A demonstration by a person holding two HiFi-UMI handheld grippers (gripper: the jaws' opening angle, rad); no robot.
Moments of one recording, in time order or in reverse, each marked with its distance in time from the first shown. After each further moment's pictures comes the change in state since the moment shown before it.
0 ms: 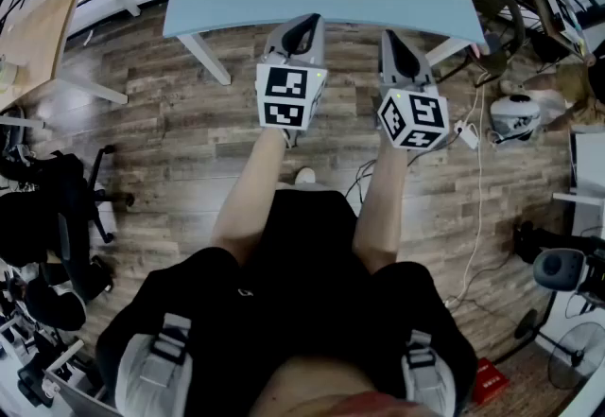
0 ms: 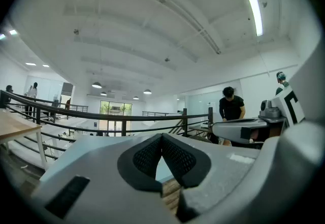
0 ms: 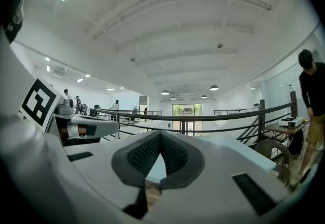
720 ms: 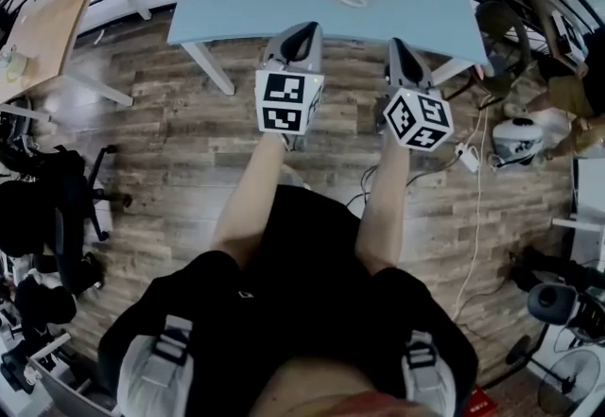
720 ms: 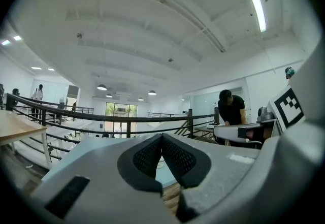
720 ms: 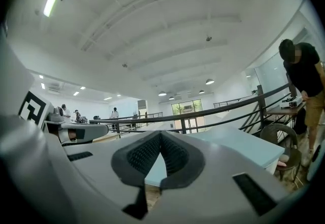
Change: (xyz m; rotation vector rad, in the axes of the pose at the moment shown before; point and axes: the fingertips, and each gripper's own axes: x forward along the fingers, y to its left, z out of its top) left arm 0.022 -0.009 0.002 0.005 -0.012 0.063; right arm 0.015 -0.058 -0.012 0.174 -0.024 0.006
